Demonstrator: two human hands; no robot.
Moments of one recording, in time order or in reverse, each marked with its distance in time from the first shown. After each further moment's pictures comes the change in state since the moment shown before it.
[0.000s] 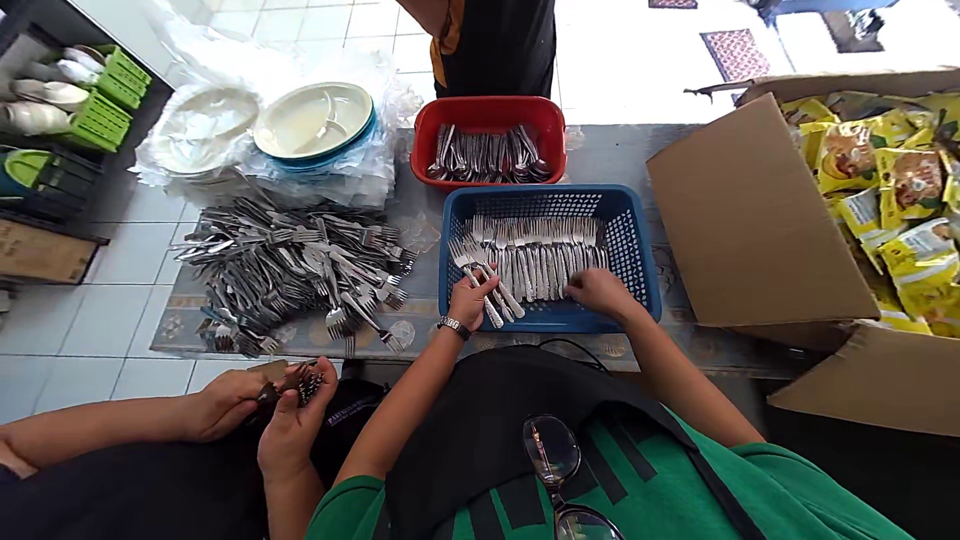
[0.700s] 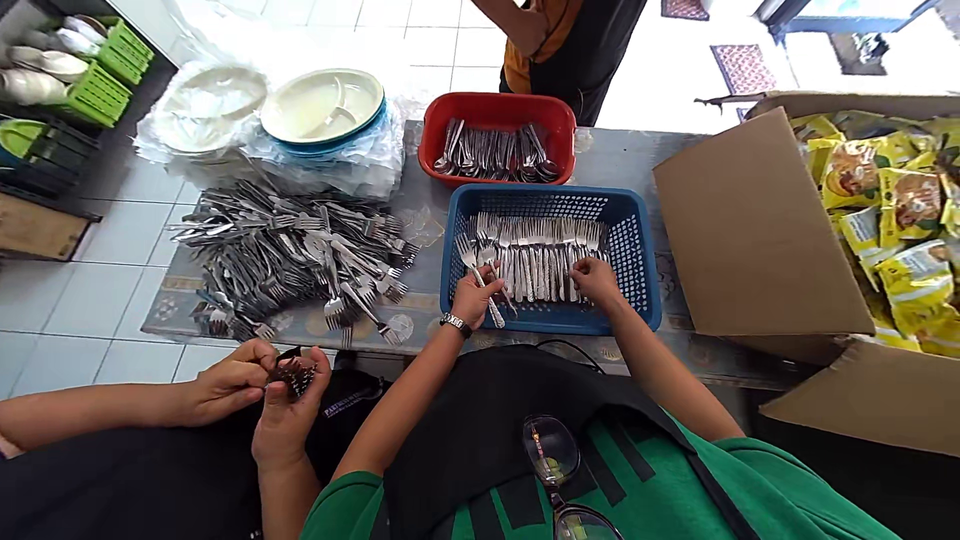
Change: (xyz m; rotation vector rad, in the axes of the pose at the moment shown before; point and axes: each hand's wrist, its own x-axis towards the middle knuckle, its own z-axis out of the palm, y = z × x) left_hand -0.005 0.001 0.001 0.027 -0.054 0.017; right_hand 0.041 0.020 0.022 0.497 0.233 0.191
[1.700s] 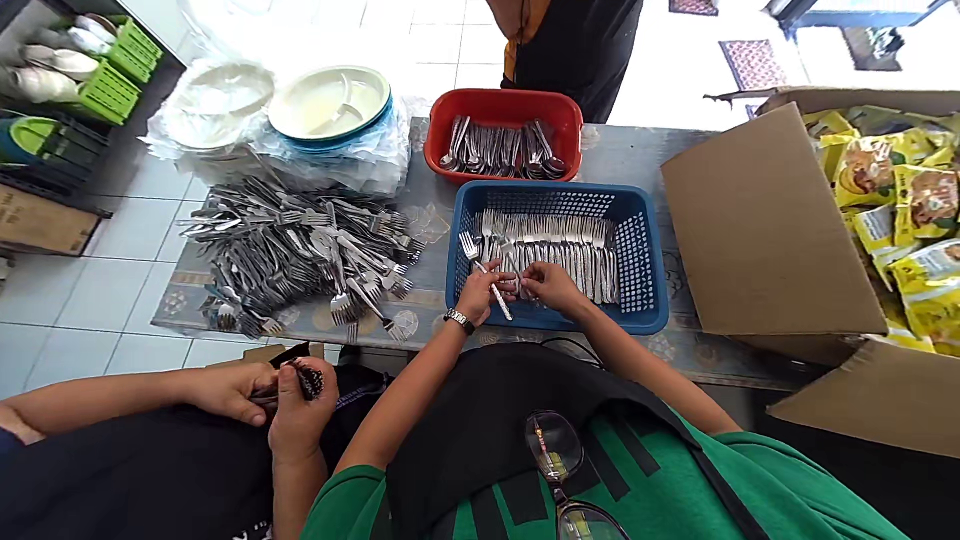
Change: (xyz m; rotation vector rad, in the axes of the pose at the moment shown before) left_hand 0.000 0.003 -0.005 -0.005 -0.083 -0.103; right_hand -0.037 -0.055 0.052 0.047 -0.297 -0.242
